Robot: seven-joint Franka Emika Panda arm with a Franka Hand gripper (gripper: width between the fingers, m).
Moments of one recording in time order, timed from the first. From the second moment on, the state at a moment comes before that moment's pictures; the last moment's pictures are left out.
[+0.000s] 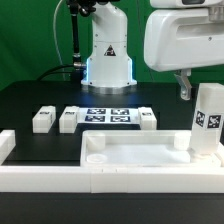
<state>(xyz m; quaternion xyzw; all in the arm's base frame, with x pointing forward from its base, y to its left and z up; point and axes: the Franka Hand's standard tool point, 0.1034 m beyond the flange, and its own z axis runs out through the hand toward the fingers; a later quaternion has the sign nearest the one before) 0.634 0.110 0.128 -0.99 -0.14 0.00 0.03</state>
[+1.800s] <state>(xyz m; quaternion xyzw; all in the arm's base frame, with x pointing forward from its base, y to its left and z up) 0.633 0.105 0.127 -0.94 0.34 -0.01 0.07</state>
